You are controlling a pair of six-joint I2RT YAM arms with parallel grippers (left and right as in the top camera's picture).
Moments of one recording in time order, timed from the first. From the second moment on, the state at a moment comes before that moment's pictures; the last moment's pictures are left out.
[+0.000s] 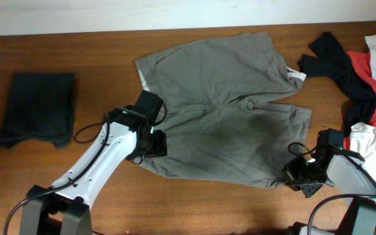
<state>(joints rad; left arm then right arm) -0.40 1.61 1.12 -1.00 0.00 -0.50 -0.36 1.42 0.60 -0.79 -0.27 0.65</state>
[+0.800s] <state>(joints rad) -0.40 1.61 0.96 -0.91 -0.03 -0.87 -0.36 1.42 0.60 -0.78 -0.27 0.64</state>
